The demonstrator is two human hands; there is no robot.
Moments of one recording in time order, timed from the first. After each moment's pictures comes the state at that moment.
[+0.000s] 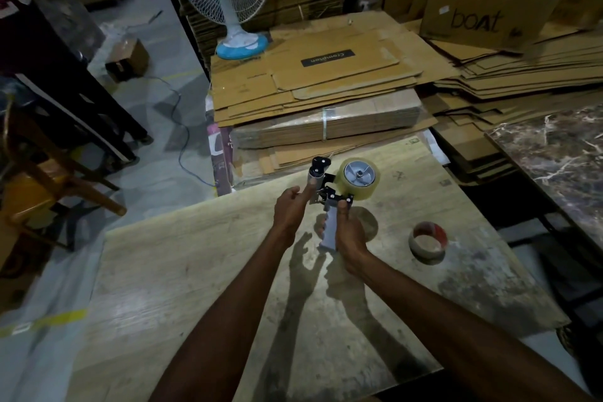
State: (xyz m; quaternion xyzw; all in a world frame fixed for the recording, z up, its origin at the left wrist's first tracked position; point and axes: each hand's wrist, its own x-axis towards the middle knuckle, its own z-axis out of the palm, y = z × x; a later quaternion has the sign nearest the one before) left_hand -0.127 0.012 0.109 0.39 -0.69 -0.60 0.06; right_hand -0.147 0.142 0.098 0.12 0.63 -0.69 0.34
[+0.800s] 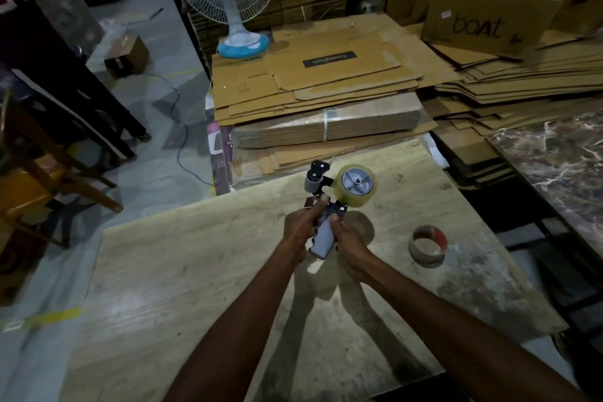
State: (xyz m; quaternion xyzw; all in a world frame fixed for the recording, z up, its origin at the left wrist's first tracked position) left_hand -0.117 0.036 0.085 0.42 -0.59 -0.69 0.05; right_hand -0.146 0.149 0.083 0.02 0.67 -0.64 0.37
